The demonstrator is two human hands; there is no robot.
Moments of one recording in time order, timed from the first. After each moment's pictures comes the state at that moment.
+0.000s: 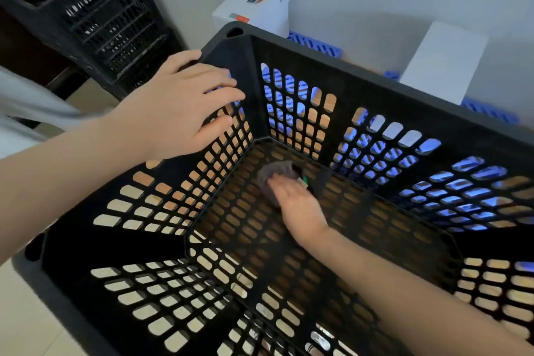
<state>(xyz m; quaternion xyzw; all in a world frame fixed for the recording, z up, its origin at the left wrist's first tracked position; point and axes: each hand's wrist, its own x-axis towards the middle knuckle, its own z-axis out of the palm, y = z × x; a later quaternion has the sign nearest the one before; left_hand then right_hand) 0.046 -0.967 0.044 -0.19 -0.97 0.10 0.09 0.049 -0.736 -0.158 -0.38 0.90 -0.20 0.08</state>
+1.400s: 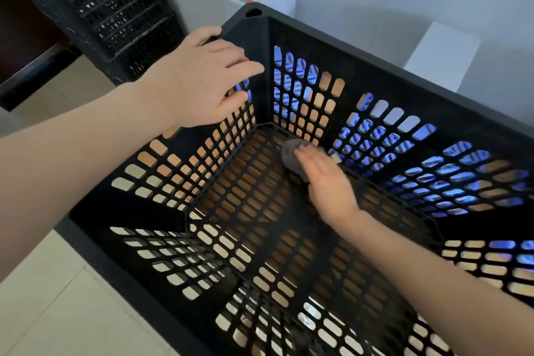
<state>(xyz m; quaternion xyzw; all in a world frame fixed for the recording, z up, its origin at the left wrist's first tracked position) 0.046 -0.965 0.044 -0.18 -0.97 0.12 0.08 0.035 -0.693 -0.126 -0.37 0.91 -0.18 -0.01</state>
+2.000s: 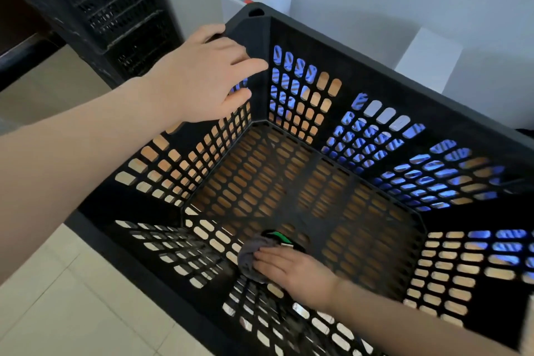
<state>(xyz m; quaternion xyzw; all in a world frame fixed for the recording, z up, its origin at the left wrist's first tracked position) 0.047 -0.964 0.046 -0.19 -0.97 0.11 0.08 0.165 -0.657 -0.157 -0.65 0.74 -0.12 0.12</state>
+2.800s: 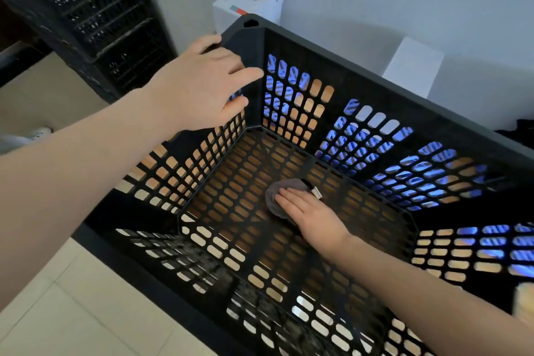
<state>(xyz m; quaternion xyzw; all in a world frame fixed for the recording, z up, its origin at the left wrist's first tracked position) 0.048 -0.962 0.047 -0.19 -0.97 0.10 0.08 0.087 -0.669 -0.126 -0.48 0.87 -0.04 0.11</state>
